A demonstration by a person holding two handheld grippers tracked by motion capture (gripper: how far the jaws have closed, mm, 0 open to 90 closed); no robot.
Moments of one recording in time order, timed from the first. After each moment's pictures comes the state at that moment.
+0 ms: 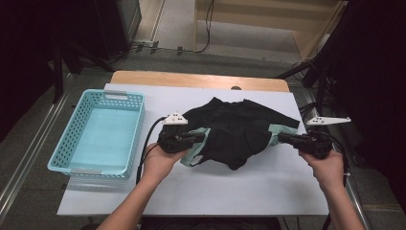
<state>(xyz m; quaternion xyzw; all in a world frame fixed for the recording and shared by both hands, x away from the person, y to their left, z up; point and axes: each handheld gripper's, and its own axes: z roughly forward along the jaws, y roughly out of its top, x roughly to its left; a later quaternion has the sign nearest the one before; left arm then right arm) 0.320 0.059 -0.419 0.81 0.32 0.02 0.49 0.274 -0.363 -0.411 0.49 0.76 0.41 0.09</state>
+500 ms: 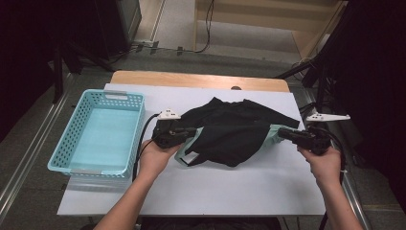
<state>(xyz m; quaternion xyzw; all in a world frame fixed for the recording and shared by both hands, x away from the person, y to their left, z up) 0.341 0.071 -0.435 0.81 0.36 0.04 0.46 0.286 -0.361 -0.414 0.51 0.74 0.42 0.11</state>
